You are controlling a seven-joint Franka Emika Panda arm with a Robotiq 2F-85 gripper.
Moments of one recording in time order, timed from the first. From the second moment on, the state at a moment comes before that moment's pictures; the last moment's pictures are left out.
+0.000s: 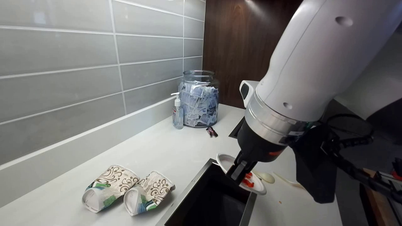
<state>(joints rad) 0.27 0.02 0.24 -2.46 -0.63 2.60 1.09</state>
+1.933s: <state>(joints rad) 0.27 0.07 0.21 -2.44 -0.71 2.81 1.08</state>
